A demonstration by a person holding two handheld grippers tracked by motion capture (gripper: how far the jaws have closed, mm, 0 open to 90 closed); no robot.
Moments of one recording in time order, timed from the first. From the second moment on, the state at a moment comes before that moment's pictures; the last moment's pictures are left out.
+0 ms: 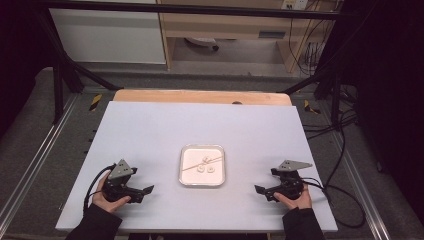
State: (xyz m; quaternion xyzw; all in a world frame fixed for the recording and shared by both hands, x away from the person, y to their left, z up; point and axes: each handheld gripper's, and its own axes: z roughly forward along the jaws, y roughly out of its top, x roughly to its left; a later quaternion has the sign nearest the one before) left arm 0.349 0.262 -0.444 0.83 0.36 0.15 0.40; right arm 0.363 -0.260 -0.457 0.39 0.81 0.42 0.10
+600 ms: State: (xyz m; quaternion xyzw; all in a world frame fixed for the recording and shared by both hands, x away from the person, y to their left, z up) left arm 0.350 0.250 -0.439 0.84 0.35 0.15 0.40; right arm 0.363 -0.259 -0.457 0.39 0.81 0.42 0.10
